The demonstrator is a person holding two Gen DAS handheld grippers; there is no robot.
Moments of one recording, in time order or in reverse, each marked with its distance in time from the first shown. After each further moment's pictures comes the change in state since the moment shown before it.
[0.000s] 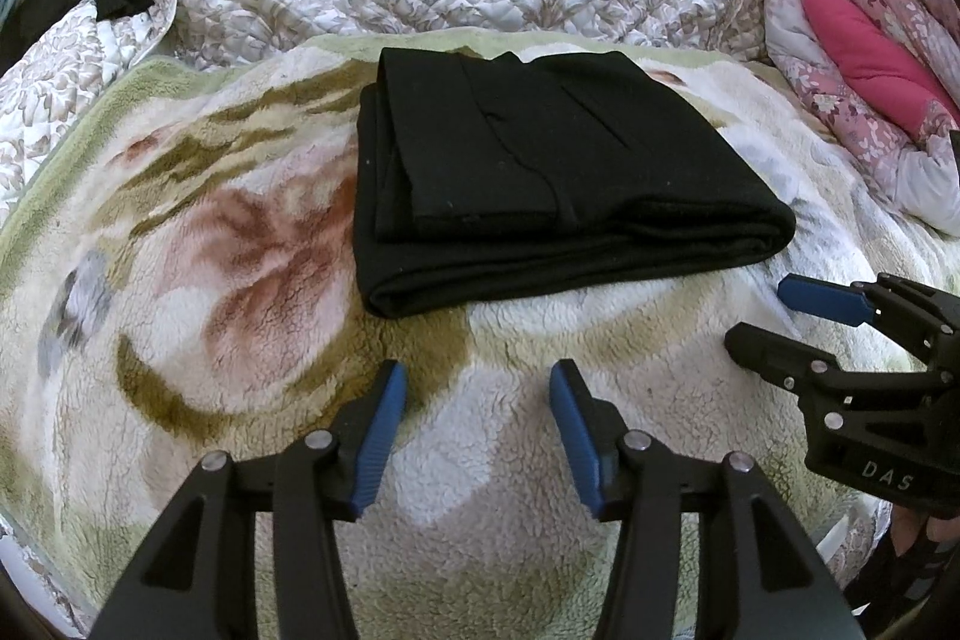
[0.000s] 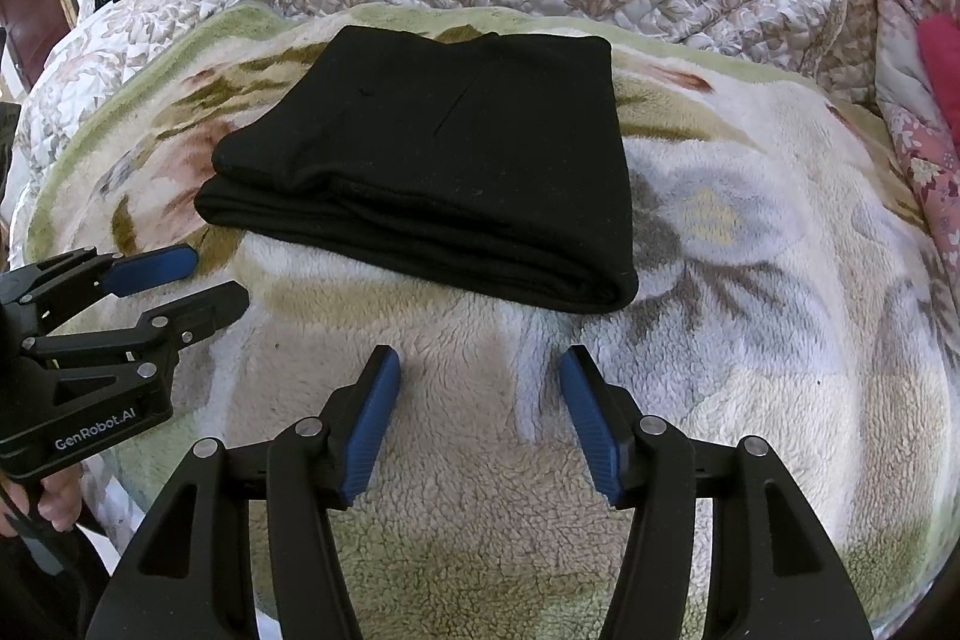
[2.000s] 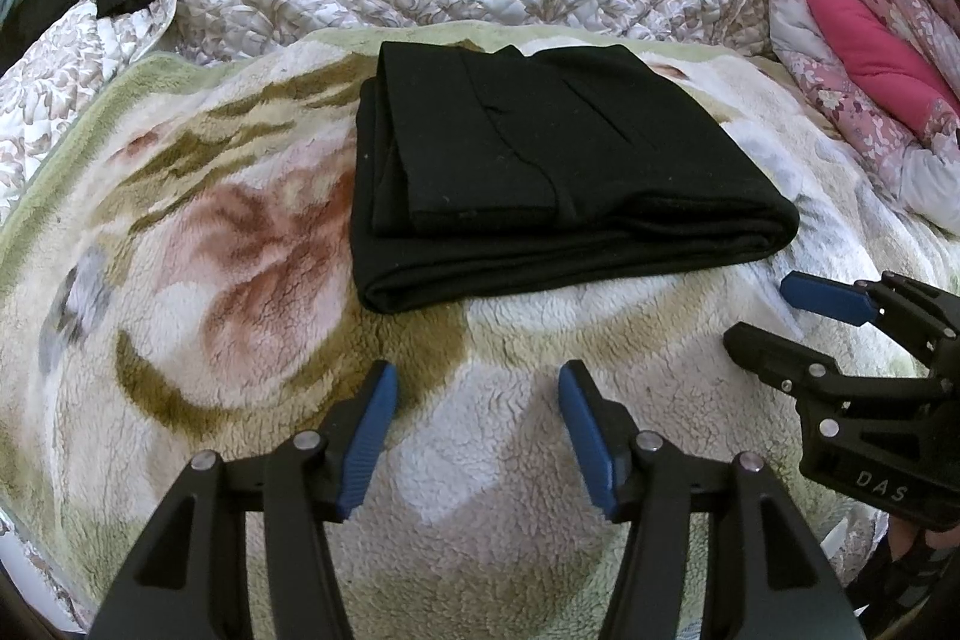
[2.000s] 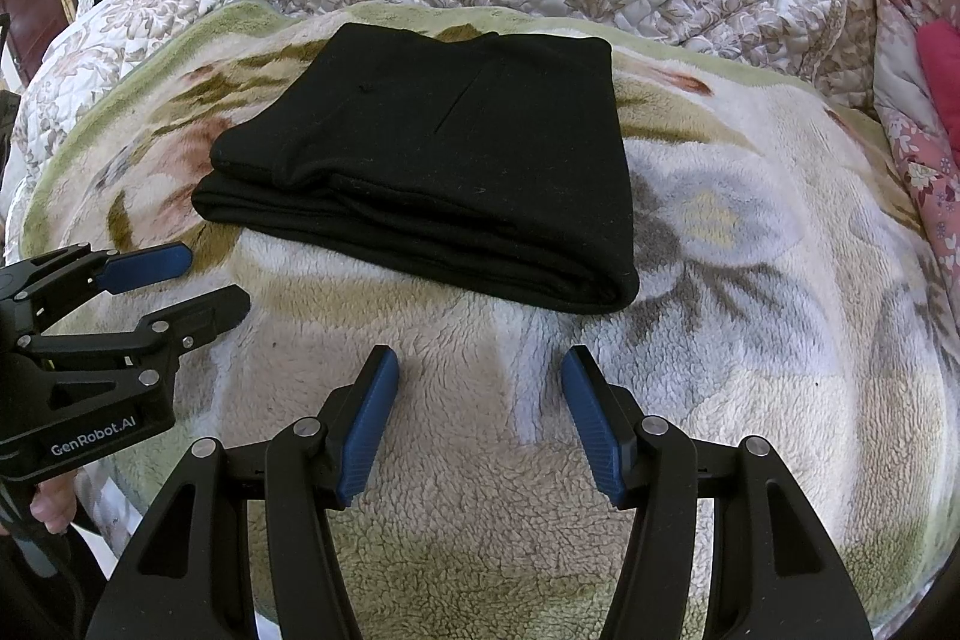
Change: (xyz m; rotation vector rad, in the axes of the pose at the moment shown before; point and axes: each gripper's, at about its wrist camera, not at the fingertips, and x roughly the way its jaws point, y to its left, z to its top) left arm 0.001 -0.001 -0.001 0.005 0.008 0.004; right arm 0.000 0.001 -0.001 -0.003 -0.001 -0.006
